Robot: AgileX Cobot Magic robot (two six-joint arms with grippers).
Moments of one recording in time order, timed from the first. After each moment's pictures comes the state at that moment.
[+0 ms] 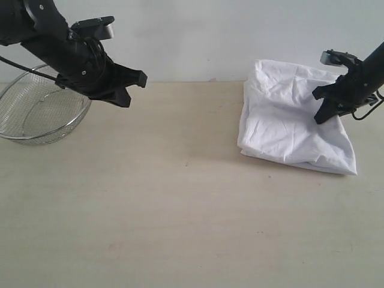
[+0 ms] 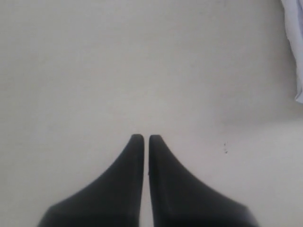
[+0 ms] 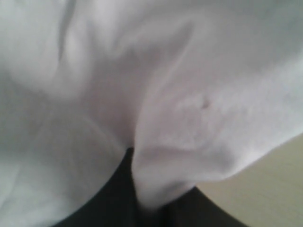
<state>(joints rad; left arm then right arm) -0.27 1.94 -1.45 -0.34 0.65 0.18 -0.31 2.52 -2.16 0.47 1.20 -0.61</state>
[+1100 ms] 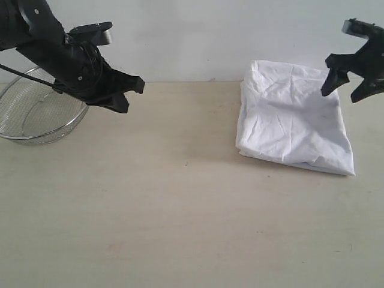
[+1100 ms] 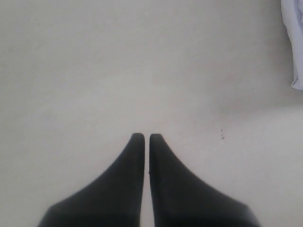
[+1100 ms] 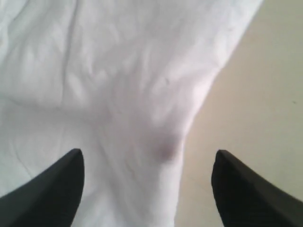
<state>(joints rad) -0.27 1.92 -1.41 -0.35 0.65 0.21 -0.34 2.38 -2.15 0.41 1.20 -0.33</state>
